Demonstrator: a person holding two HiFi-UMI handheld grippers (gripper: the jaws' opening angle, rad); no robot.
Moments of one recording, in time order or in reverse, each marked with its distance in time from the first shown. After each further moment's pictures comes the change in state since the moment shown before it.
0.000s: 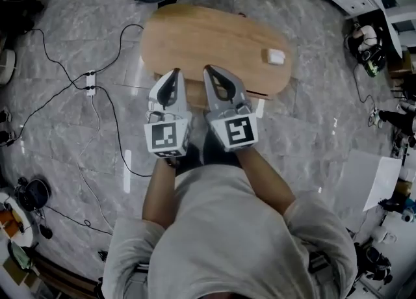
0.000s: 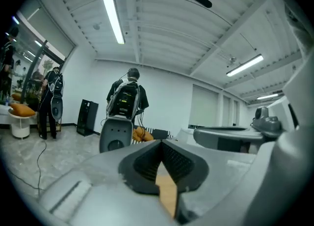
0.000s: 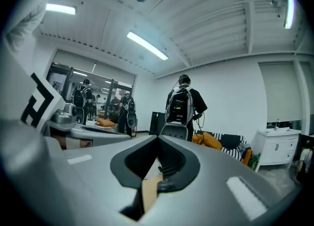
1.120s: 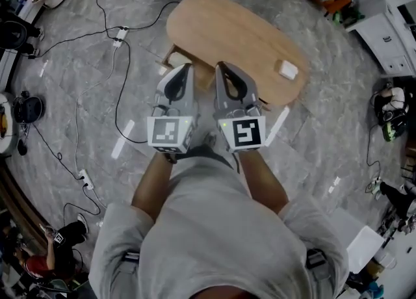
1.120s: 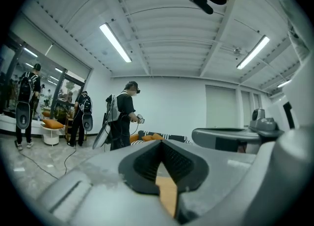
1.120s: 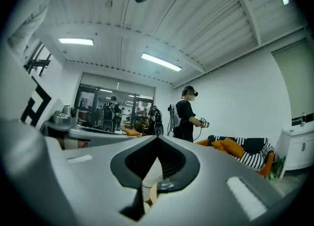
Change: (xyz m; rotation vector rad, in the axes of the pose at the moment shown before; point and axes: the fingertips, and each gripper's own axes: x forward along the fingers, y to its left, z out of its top) left arm -0.077 -0.183 0.003 0.040 -0.080 0.285; right arm -0.172 -0.060 0.009 0.005 -0.110 0.303
